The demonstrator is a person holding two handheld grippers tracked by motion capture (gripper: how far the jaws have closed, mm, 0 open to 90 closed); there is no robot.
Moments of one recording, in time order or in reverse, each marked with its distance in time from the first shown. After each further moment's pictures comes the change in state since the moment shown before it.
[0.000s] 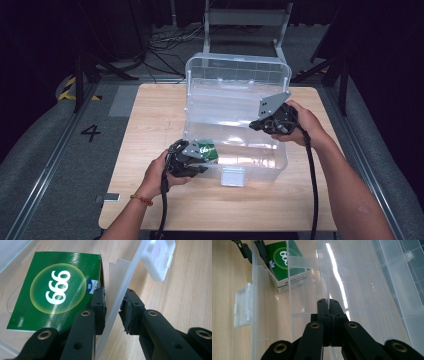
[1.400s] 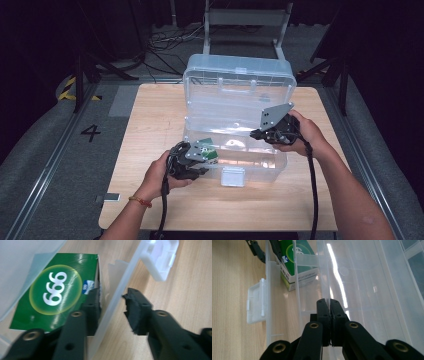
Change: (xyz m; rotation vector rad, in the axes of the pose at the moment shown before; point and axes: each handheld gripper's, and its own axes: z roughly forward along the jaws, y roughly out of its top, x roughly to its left) left arm -0.013 0.004 -0.002 0.032 0.066 0.016; right arm 0.022 -0.010 -0.001 -0.012 0.009 0.001
